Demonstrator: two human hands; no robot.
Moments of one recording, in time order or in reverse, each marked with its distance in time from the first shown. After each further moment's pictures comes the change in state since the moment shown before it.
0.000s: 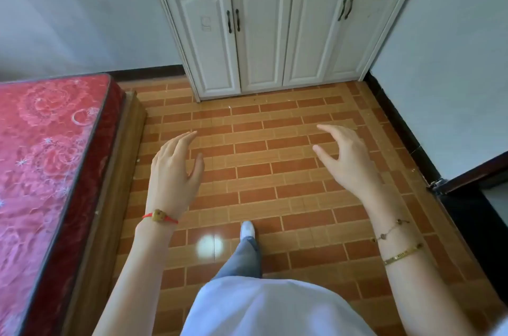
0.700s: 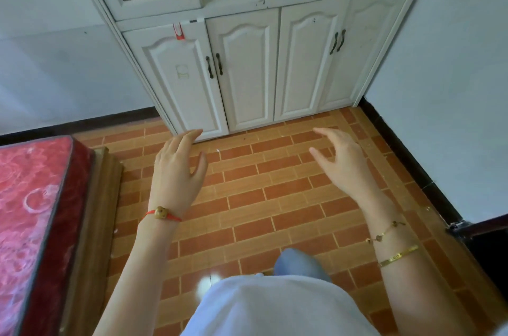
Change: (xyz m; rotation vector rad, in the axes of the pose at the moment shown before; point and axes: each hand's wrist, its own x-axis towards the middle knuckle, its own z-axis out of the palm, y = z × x) left_hand 0.366 -0.032 0.087 -0.047 -0.041 0.094; right_hand 0.335 0.044 0.029 0.031 0.045 0.137
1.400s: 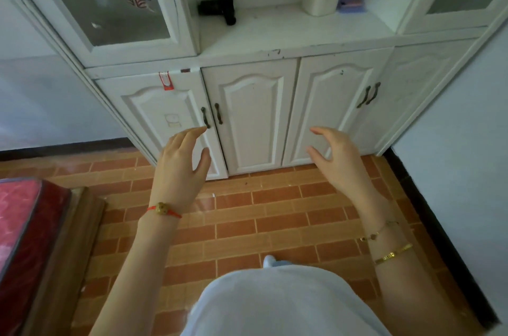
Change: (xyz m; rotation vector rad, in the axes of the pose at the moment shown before) left_hand 0.370 -0.024 0.130 0.013 0.035 -0.080; right_hand 0.417 0.069 0.017 0.029 -0.048 -0.102
